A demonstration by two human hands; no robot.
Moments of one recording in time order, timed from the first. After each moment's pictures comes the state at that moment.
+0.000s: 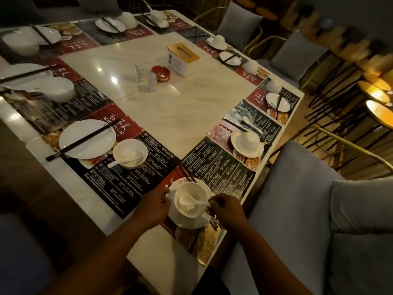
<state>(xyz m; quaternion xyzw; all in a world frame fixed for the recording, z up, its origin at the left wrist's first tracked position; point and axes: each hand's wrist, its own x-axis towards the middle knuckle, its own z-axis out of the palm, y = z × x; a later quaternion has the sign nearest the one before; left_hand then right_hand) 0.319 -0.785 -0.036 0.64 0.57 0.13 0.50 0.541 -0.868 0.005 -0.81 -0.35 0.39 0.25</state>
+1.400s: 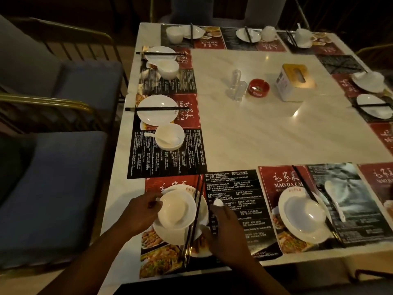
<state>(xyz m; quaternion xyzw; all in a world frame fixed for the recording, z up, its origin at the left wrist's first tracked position) 0.409 -0.851 -0.035 0.36 0.79 0.27 0.42 0.668 -0.775 -0.047 -0.48 -0.82 0.31 0.07</state>
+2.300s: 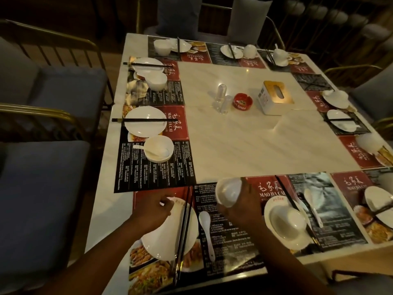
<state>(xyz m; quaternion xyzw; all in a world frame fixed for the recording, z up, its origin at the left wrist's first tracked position) 0.429 -0.796 -0.026 0.37 0.74 0.33 0.45 0.684 -0.670 -0.019 -0.62 -0.76 0.20 0.07</state>
